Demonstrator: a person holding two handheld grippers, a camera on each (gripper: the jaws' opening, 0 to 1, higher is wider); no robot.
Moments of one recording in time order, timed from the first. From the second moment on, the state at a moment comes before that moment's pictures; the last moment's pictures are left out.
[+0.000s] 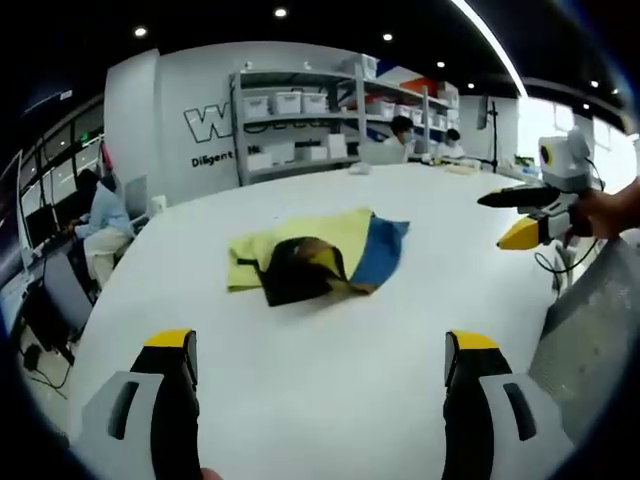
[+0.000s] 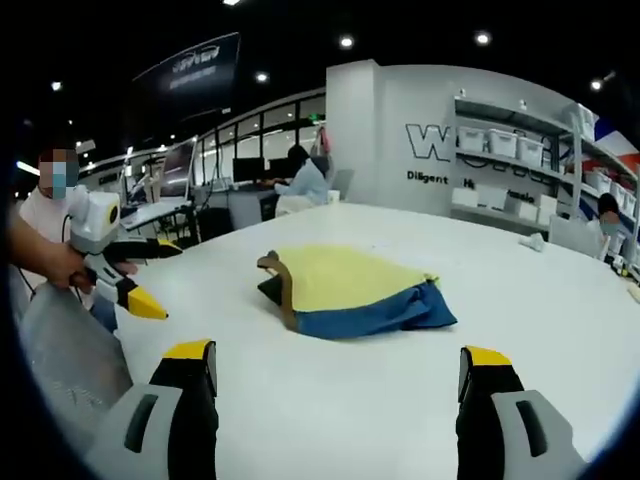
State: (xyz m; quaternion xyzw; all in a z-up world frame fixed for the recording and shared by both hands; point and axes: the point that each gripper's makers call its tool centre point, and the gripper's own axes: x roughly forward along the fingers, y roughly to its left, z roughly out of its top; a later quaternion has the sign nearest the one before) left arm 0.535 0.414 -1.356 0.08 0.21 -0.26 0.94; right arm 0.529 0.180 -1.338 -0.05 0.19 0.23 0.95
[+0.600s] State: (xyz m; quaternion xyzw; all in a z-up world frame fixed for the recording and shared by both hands) left arm 0.538 0.414 -1.356 0.07 0.21 -0.26 0.94; right arm 0.534 0.173 -1.336 -0.04 0.18 0.22 0.96
